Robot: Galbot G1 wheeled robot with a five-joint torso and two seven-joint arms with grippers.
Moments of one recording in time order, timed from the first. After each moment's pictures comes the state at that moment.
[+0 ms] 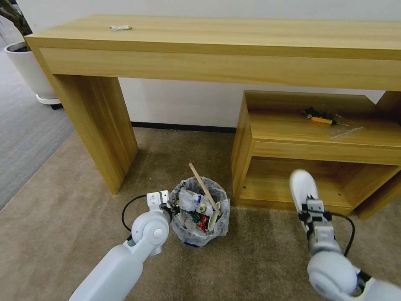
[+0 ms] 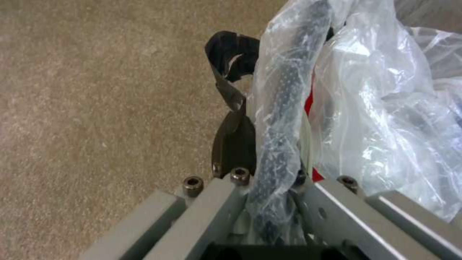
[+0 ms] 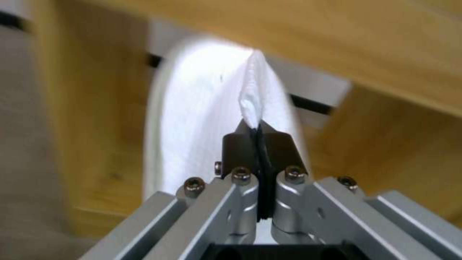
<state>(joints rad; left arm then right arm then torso) 0.95 -1.14 0.03 -1.84 -1.11 0.62 -0.84 -1.17 0.48 -0.03 2.11 0.76 -0.12 0.90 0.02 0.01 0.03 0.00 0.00</state>
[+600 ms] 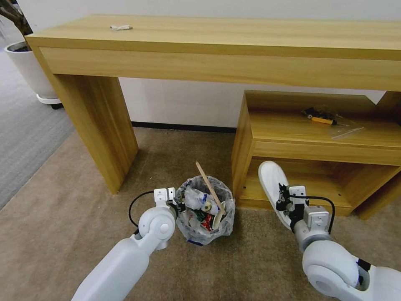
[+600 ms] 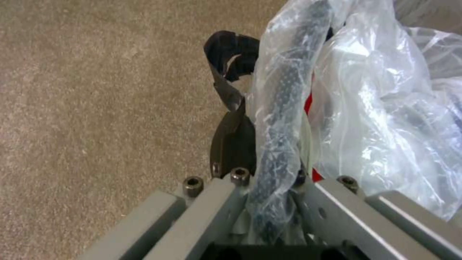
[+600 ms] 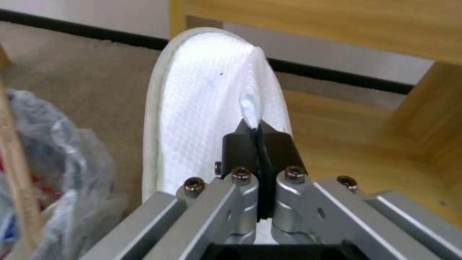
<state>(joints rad) 0.89 -1.16 0.08 -1.81 -1.13 0.62 -0.85 -1.10 0.50 -0.14 2.22 0.89 -0.14 0.89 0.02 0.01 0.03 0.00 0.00</state>
